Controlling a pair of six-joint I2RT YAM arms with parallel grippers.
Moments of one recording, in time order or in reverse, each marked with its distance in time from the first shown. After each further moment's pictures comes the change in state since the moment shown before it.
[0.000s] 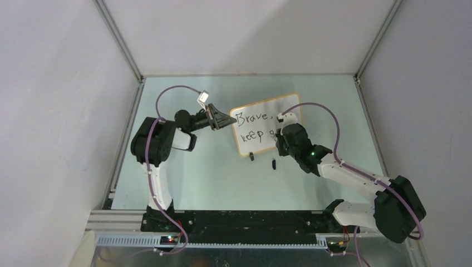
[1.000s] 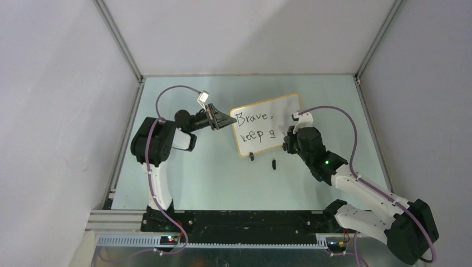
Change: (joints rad) left arm 0.000 0.000 0.000 0.000 0.000 0.000; right arm -0.035 -0.206 -0.081 0.039 0.050 0.003
